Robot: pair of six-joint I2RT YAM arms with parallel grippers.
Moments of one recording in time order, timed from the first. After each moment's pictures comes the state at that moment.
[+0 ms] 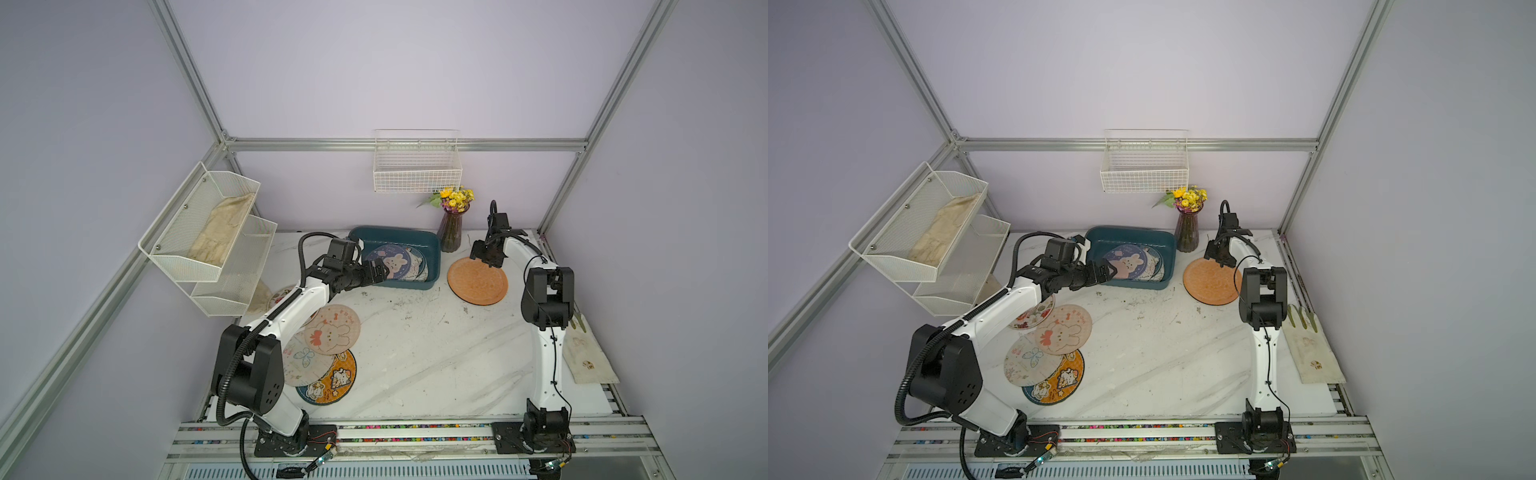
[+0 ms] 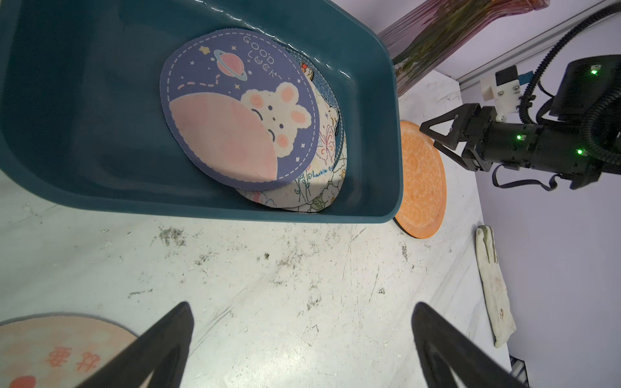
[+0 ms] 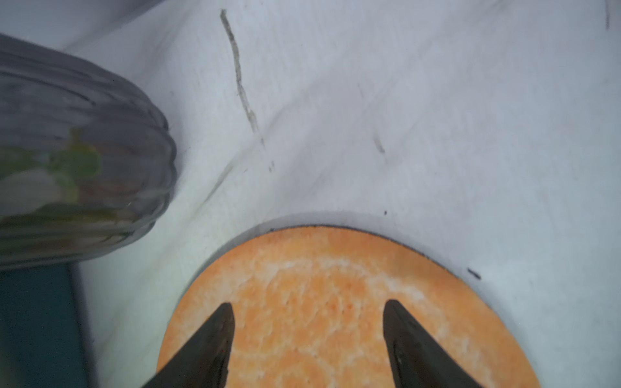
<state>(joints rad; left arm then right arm) -0.33 1.57 1.22 -0.40 0.26 -0.53 0.05 2.41 2.09 -0.73 -0.04 0.36</state>
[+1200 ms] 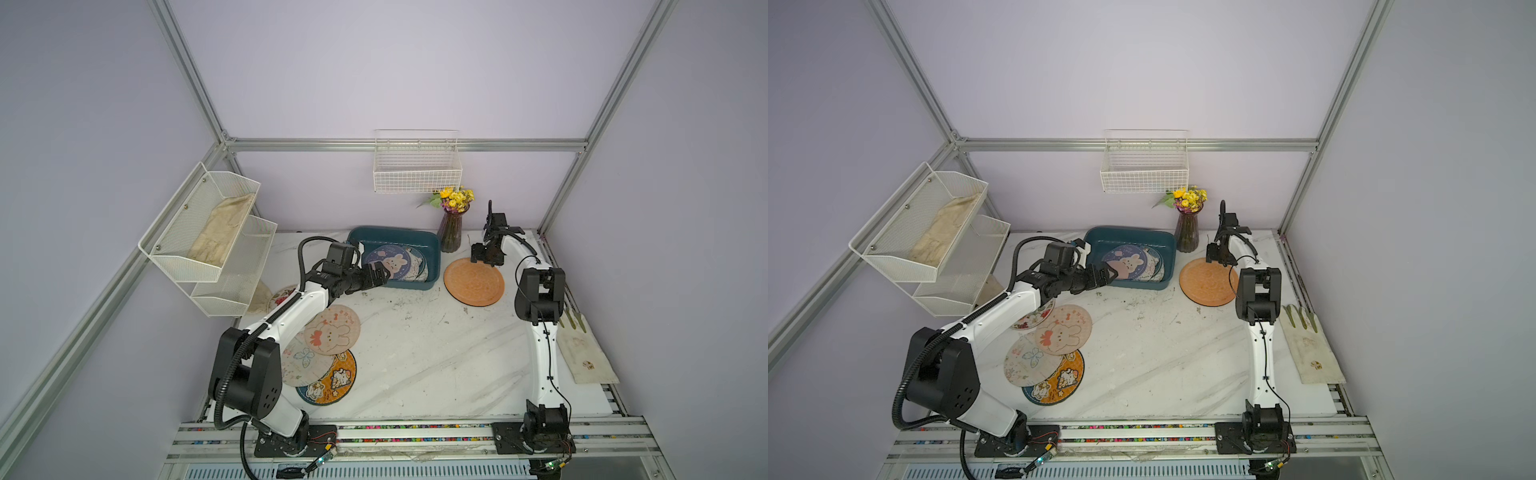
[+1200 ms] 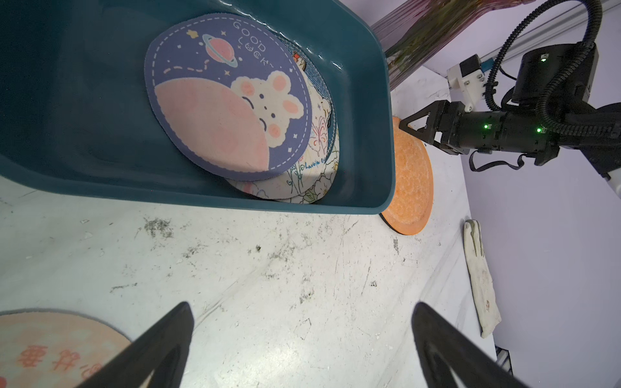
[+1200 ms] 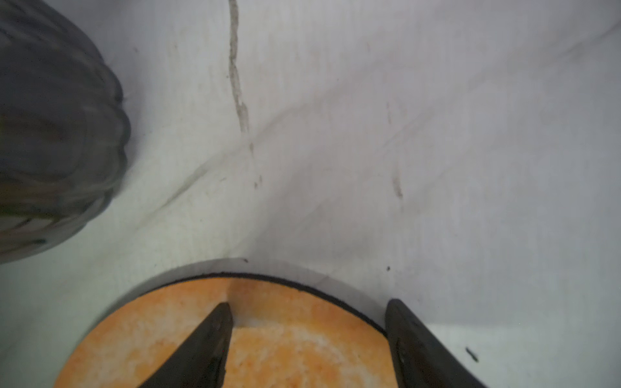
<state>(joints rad) -0.33 1.57 1.18 -0.35 0.30 -0.55 0.05 2.51 2.21 -0.89 -0.07 0.13</state>
